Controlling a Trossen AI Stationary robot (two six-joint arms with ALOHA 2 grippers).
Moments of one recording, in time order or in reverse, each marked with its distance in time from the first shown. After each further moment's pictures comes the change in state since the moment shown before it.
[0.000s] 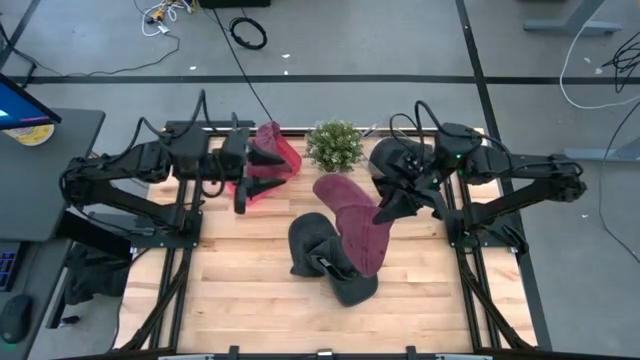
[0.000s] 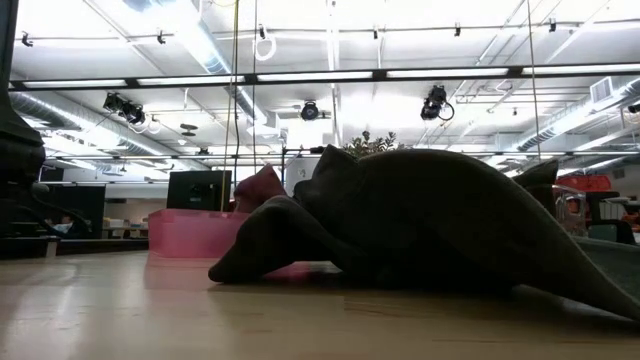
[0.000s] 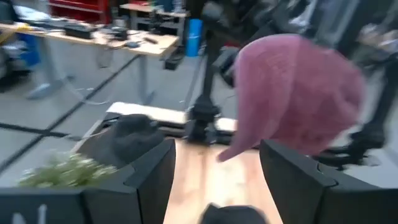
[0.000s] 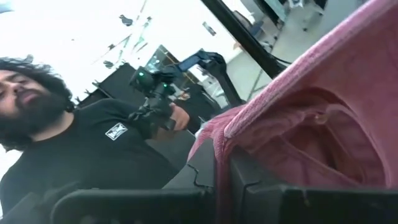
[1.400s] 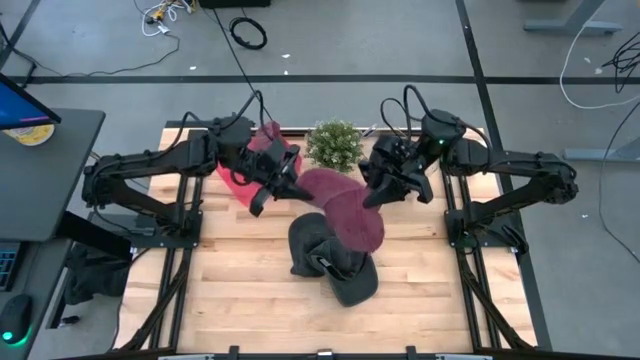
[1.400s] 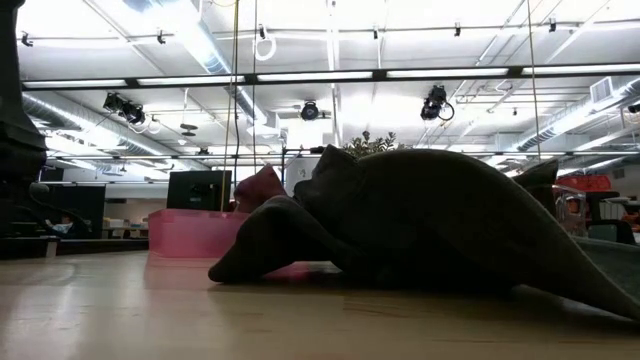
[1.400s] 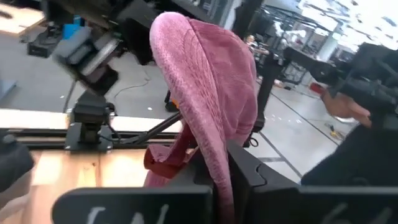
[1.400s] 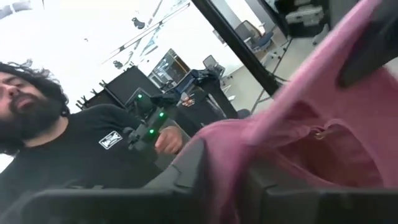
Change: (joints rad) left arm 0.147 0.218 0.000 0.272 0.613 -0.104; right arm -0.129 0.083 0.000 0.158 -0.152 0.000
